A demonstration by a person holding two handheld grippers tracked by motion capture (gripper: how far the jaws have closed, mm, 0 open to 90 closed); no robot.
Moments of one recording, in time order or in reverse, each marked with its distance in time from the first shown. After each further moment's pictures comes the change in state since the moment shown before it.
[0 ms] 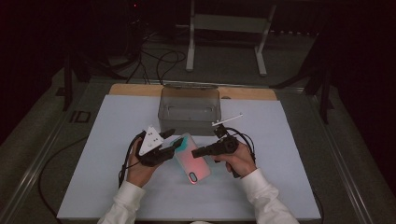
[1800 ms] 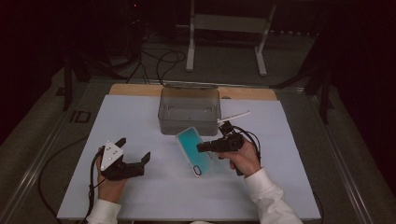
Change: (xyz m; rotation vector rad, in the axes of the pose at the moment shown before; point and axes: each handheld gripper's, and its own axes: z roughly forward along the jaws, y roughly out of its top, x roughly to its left) left arm 0.032 -0.070 -0.071 0.016 0.247 -0.165; right arm 0.011 0.003 -0.018 -0.071 -0.112 -0.053
